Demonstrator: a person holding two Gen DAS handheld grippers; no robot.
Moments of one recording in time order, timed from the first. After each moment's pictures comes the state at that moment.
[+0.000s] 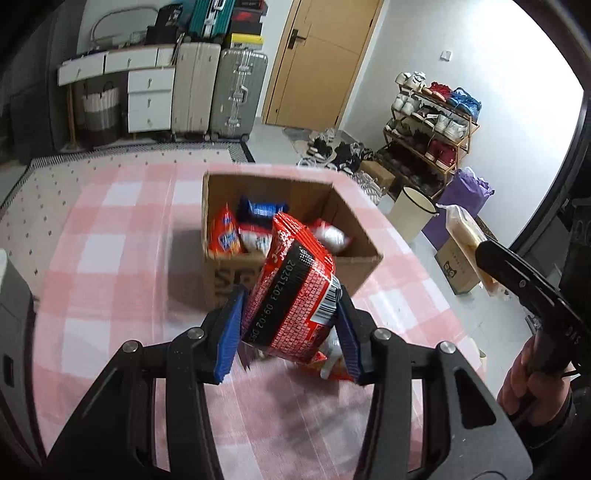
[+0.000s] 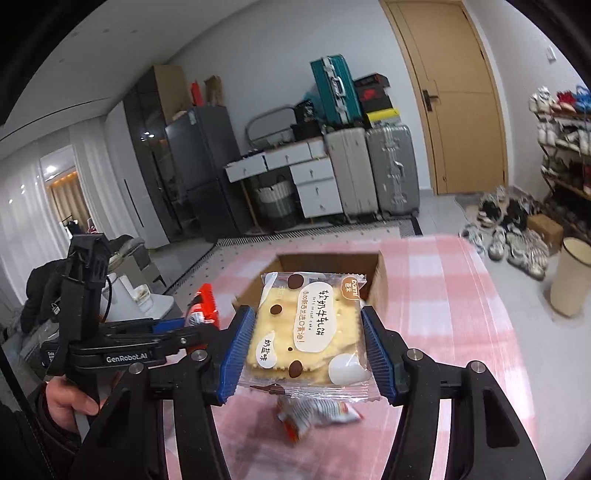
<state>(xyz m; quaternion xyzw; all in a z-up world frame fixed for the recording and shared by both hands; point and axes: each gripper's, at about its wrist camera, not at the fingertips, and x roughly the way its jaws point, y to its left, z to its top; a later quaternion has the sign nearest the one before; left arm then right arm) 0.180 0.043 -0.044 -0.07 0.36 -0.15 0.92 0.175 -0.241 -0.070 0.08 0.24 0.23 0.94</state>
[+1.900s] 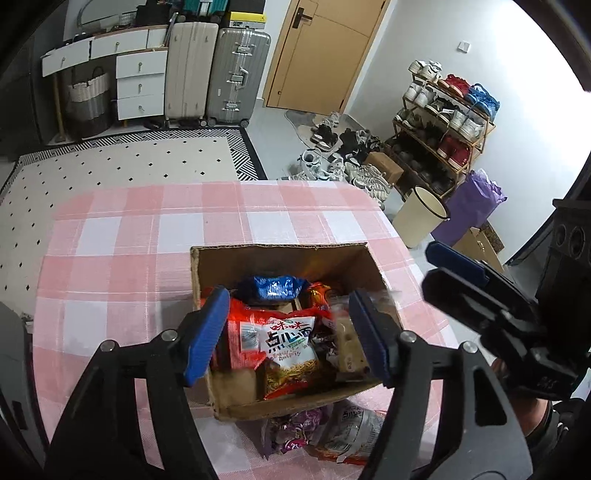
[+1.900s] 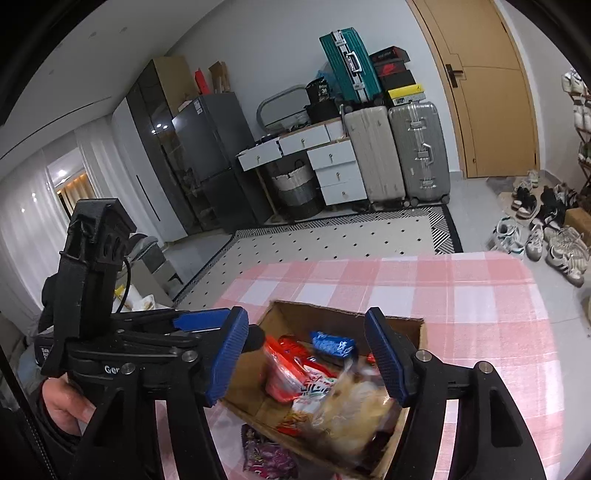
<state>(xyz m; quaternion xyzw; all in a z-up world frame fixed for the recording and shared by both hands) 0.343 0.043 -0.022 -0.08 0.42 -0.15 0.89 0.362 -0.196 -0.067 0.10 0.29 0.28 0.91</state>
